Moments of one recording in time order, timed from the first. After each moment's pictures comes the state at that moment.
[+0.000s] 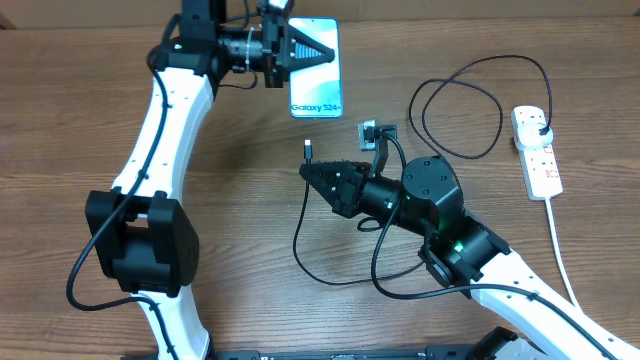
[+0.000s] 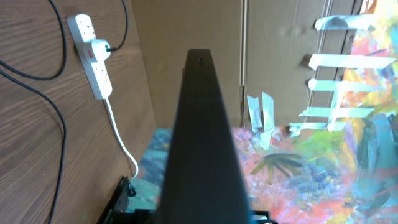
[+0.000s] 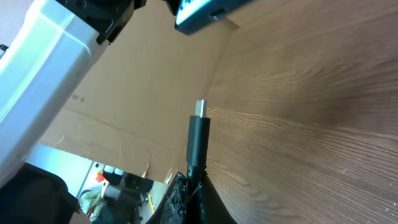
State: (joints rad) left arm -0.15 2.03 1.88 -0.47 1.44 -0.87; right arm 0.65 1.20 0.79 0.23 -0.43 0.94
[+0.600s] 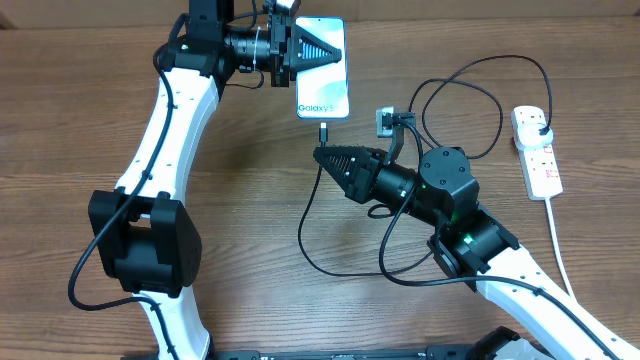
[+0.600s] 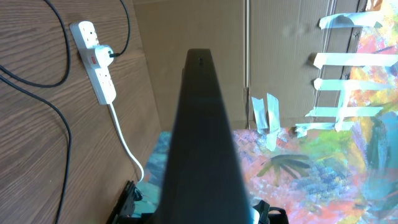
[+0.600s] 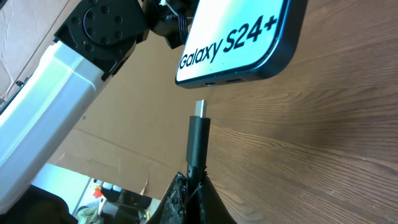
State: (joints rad) left arm -0.16 2.03 1.88 -0.45 1.42 -0.86; right arm 0.58 1.20 0.79 0.26 -0.46 0.94
